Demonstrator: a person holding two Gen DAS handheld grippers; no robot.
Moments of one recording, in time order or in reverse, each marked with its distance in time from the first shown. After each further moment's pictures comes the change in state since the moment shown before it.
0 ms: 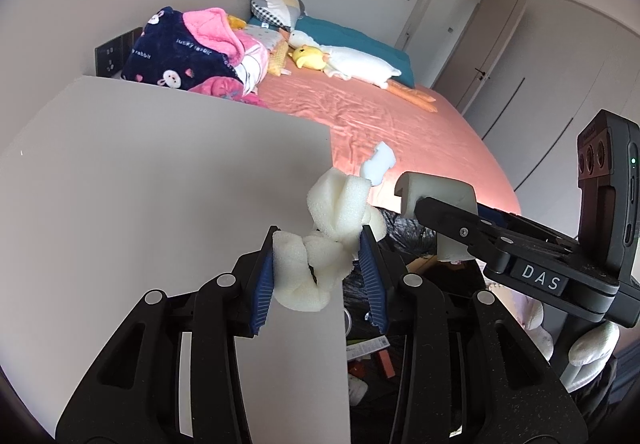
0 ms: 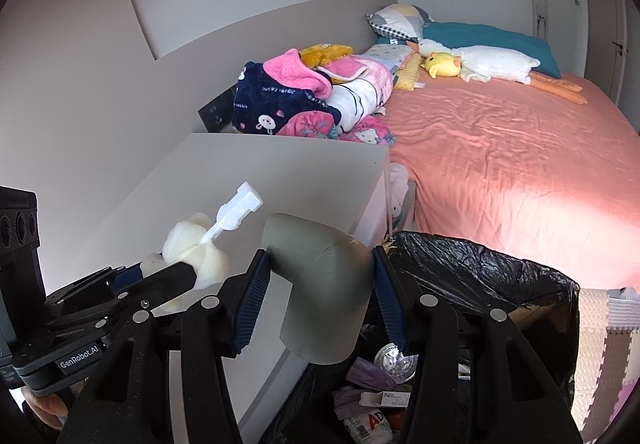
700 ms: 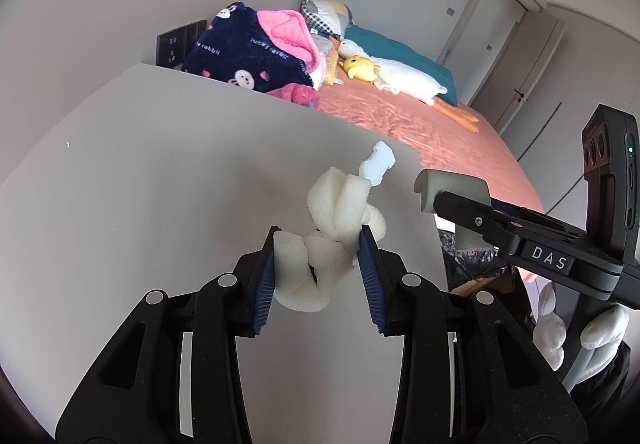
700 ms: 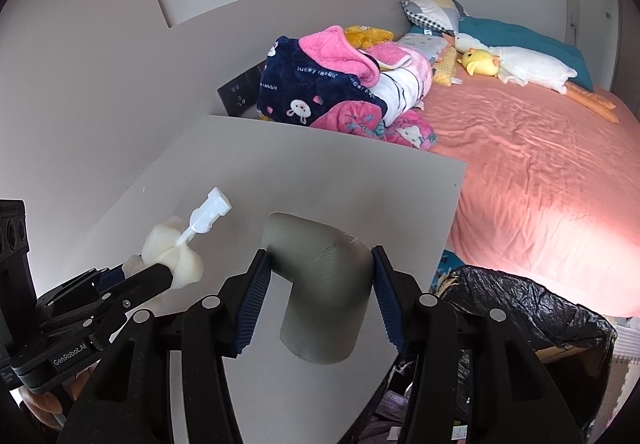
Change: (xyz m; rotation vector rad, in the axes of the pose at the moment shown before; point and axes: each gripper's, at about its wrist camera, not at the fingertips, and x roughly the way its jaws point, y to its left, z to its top) left arm -0.003 0.091 0.013 -0.083 -0.030 0.110; right arm 0.074 0.054 0.032 -0.082 0.064 0.050
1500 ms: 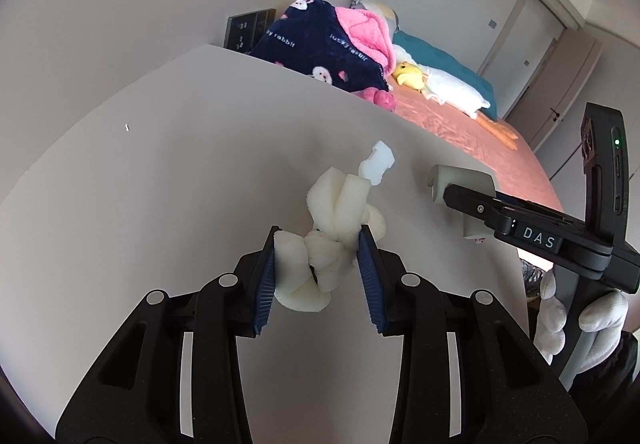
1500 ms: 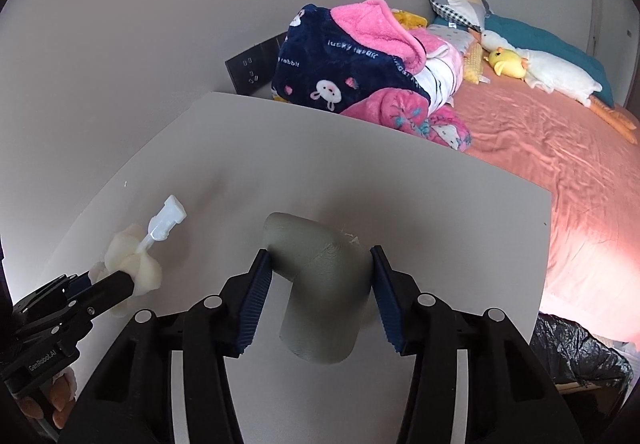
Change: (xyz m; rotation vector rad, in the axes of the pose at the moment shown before) left arm 0.008 0.088 0.000 -0.087 -0.004 0.111; right arm 0.088 0.042 0.026 -0.059 0.066 0.009
